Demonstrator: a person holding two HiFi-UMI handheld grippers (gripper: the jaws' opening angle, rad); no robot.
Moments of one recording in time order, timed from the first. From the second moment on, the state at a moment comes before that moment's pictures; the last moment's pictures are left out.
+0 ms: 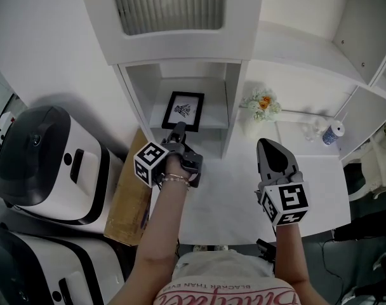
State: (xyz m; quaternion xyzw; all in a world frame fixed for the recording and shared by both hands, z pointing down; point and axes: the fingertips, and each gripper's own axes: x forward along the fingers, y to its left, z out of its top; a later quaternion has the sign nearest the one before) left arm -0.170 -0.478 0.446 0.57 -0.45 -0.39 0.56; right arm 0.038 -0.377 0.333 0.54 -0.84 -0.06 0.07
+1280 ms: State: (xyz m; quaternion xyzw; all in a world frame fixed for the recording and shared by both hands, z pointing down) left arm -0.181 -0.487 0.441 0.60 -0.49 -0.32 0.55; right arm 0.006 -0.378 0.329 0.51 -0.85 -0.07 0.07
